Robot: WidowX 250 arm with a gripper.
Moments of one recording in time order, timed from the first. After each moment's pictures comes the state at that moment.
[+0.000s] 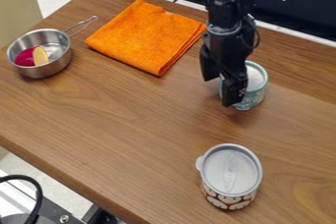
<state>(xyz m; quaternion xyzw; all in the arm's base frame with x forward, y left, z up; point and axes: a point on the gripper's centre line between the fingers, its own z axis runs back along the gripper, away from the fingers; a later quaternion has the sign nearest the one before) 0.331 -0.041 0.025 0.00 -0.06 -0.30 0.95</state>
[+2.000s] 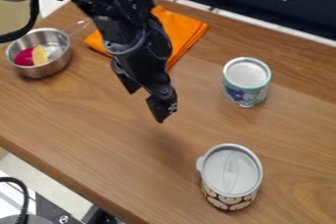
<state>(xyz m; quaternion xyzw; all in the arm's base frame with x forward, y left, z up) 0.227 0.010 0.077 0.03 -0.15 -0.15 0.98</state>
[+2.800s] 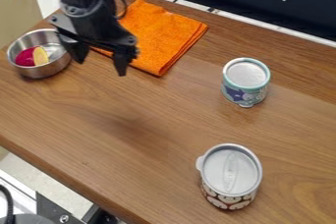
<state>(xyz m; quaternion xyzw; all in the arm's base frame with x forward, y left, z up) 0.241 0.097 0.094 0.08 -0.18 0.10 0.98</state>
